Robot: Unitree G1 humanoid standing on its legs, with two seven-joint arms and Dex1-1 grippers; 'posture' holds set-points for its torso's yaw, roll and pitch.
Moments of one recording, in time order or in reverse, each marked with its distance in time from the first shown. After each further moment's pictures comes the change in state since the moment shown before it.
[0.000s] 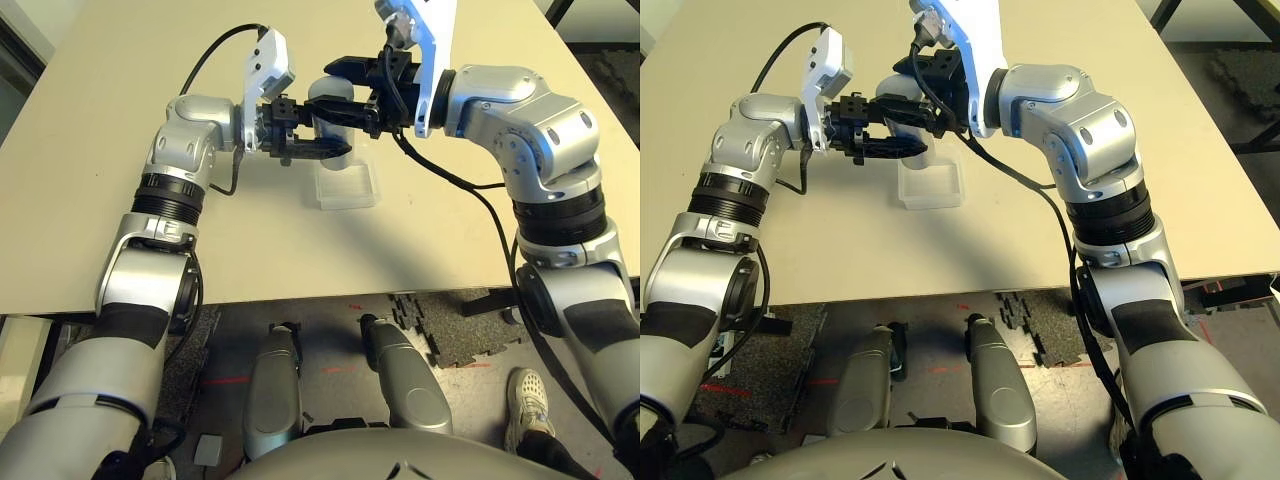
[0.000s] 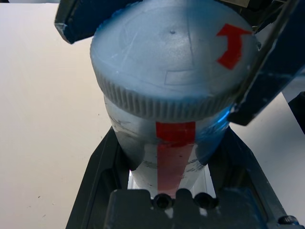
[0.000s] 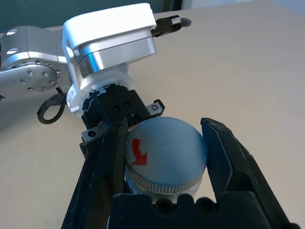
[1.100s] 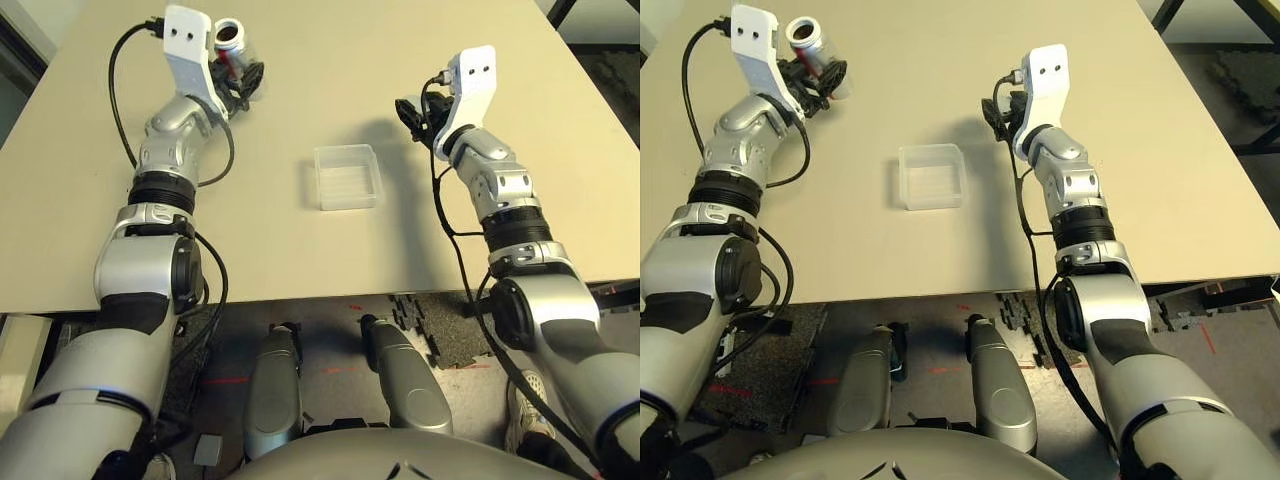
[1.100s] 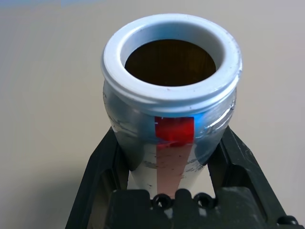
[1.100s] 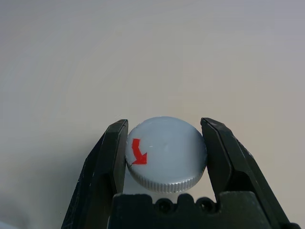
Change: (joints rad) left arm -0.002 -0.043 0.280 0.399 0.076 -0.228 0.894; right arm 0.110 0.129 -0.258 0.863 -0.241 -0.727 -0.425
